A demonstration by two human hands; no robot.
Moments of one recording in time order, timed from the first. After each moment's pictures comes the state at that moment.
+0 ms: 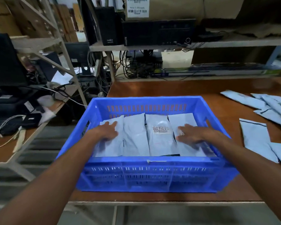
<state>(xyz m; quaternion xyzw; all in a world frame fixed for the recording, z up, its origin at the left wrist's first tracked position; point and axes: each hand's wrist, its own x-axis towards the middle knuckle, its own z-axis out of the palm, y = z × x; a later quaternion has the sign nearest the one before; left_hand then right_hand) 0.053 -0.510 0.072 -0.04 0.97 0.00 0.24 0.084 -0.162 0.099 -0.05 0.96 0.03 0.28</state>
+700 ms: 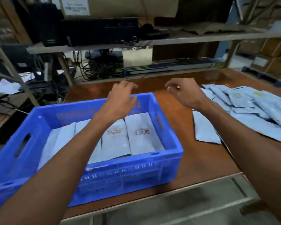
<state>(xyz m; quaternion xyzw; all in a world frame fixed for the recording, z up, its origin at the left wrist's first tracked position) 0.048 -0.276 0.167 0.26 0.93 0.20 -0.16 0.082 -0.023 0.183 -0.09 0.95 -0.22 -0.20</state>
